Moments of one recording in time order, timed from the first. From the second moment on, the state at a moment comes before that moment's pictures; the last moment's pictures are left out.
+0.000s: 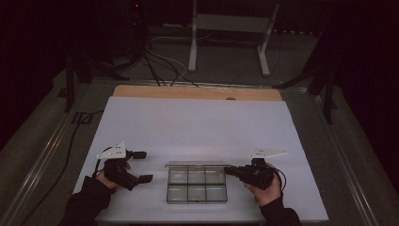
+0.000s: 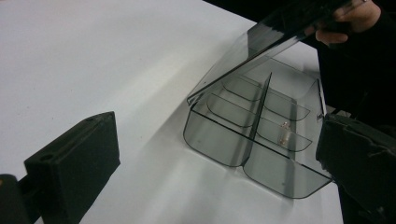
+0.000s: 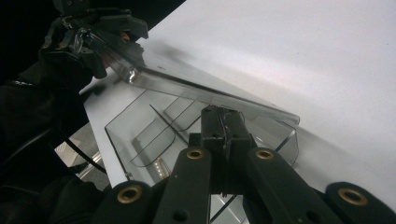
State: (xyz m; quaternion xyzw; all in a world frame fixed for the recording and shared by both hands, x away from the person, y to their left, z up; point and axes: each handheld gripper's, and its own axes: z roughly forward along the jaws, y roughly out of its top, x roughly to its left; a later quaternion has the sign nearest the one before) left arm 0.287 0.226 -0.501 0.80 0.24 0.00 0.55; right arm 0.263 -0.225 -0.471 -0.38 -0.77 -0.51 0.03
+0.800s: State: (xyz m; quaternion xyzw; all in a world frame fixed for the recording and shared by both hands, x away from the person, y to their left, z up) left arm 0.286 0.228 -0.500 0.80 0.23 0.00 0.56; right arm 0.254 -0.227 -0.482 -0.38 -0.79 -0.48 0.03
